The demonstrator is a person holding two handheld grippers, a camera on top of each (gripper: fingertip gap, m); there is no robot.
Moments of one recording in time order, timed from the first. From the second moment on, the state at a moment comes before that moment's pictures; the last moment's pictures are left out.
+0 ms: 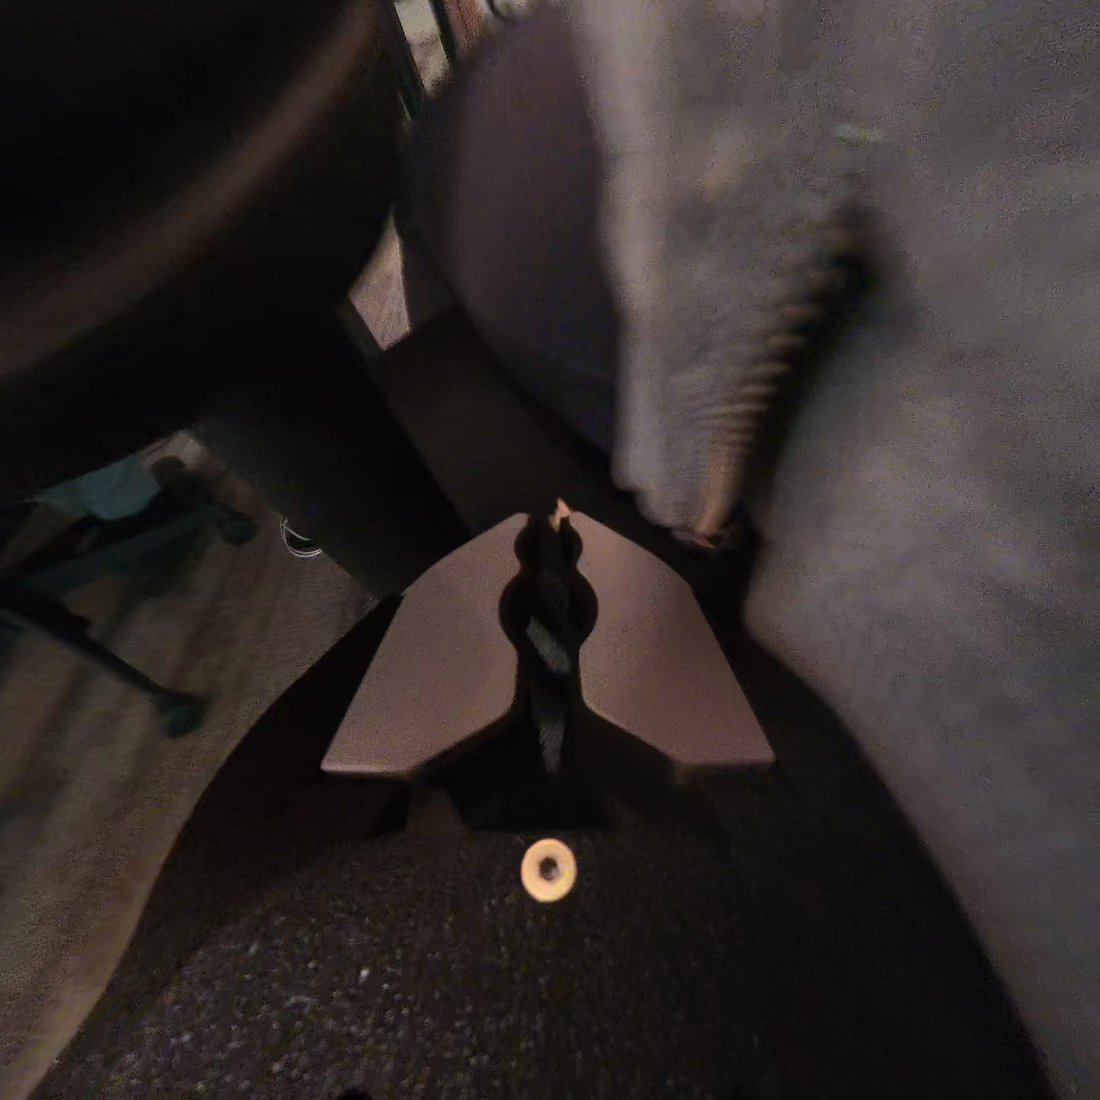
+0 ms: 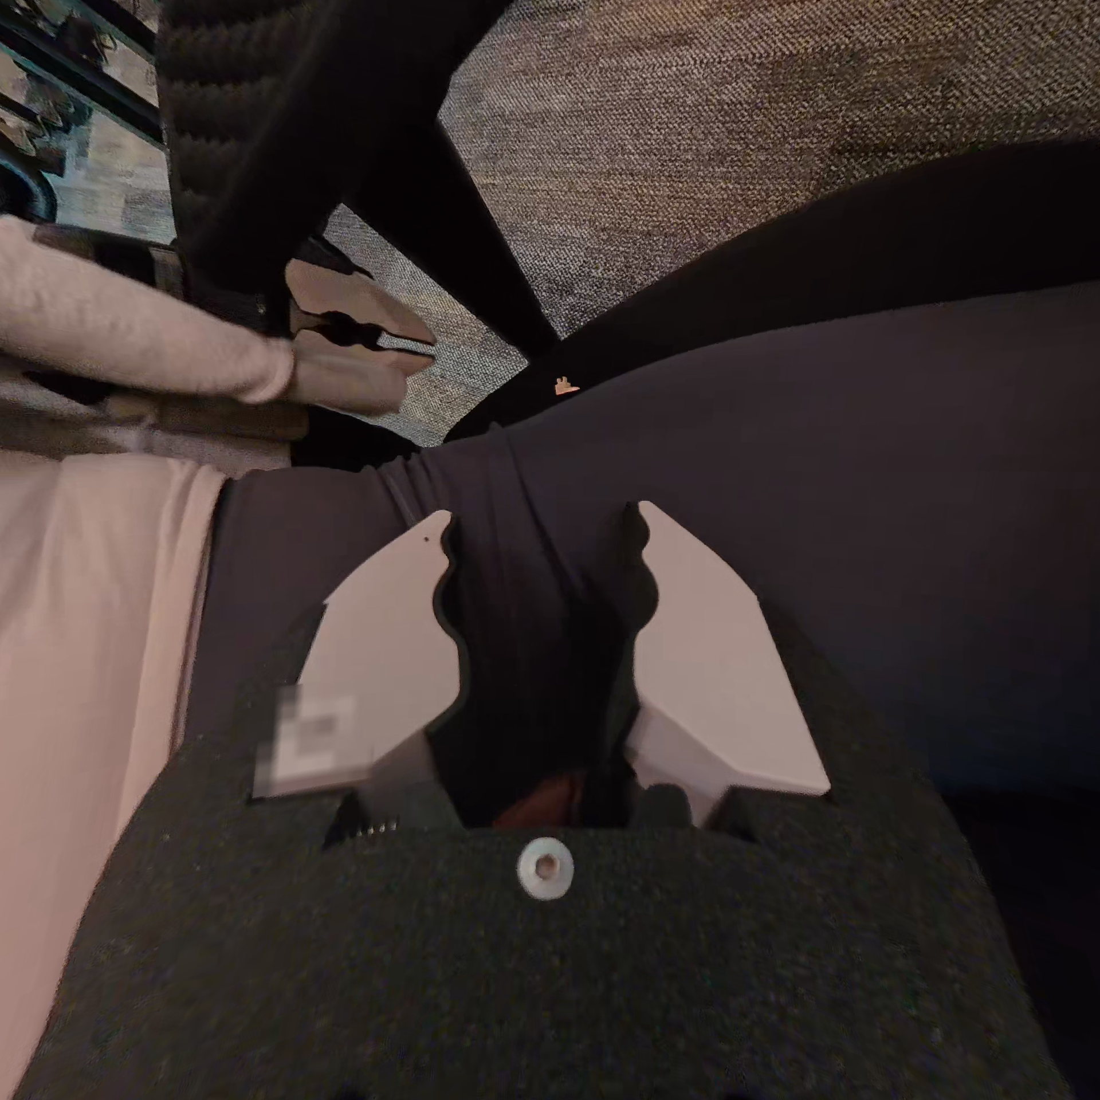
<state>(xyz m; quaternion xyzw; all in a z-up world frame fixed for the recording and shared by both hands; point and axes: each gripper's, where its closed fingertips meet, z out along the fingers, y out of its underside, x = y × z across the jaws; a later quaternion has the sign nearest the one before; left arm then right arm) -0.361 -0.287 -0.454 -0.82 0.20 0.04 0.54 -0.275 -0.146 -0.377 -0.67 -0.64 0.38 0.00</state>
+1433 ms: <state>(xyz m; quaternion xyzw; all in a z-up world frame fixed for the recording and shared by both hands) -0.482 -0.410 -0.483 -0.89 0.33 0.11 0.30 -0.261 -0.149 -0.357 -0.67 -0.61 0.42 0.06</state>
